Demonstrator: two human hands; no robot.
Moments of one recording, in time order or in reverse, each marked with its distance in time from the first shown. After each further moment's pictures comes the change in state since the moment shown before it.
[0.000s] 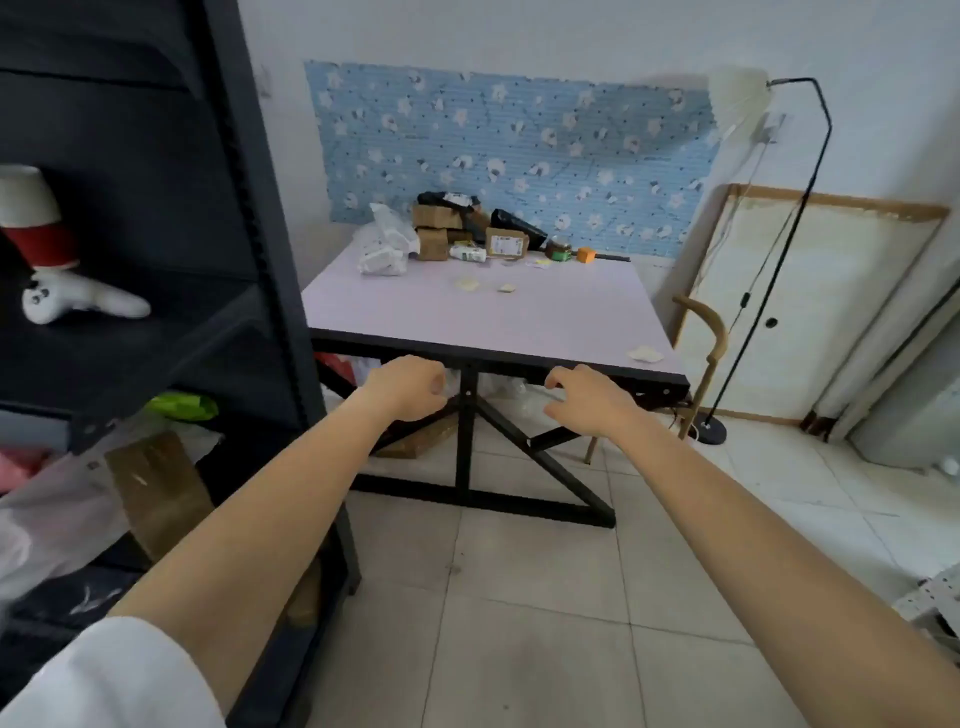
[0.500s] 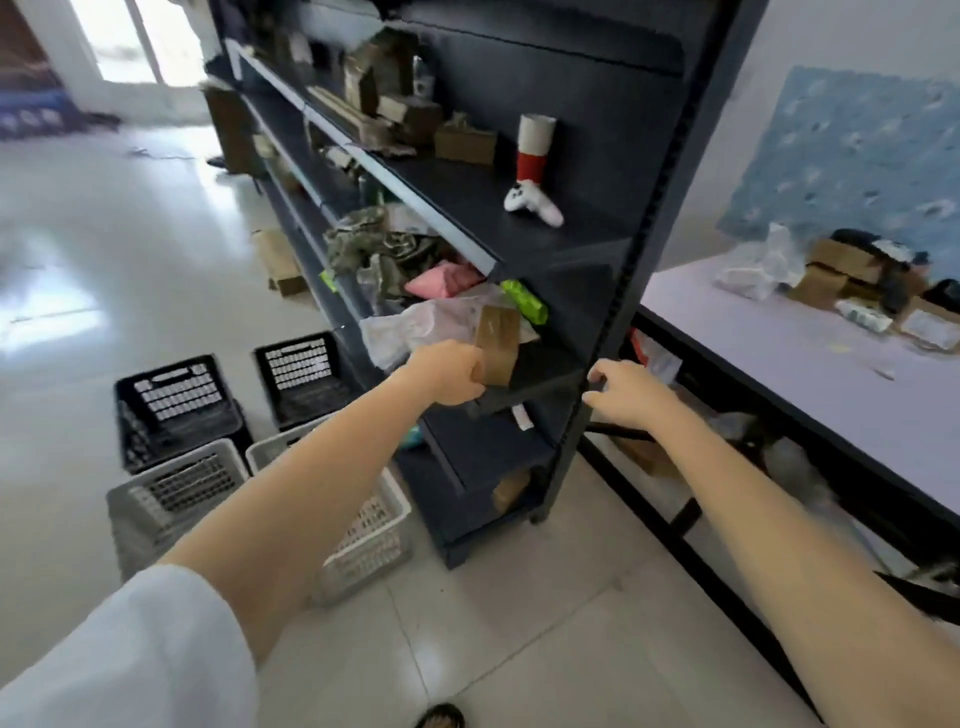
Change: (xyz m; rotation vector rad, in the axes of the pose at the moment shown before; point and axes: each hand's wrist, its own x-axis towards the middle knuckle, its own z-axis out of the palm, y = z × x) left_hand -0.287 -0.063 0.033 -0.065 0.084 -0.765; right_hand -0.051 -0.194 0.057 -0.062 -0.215 -0.722
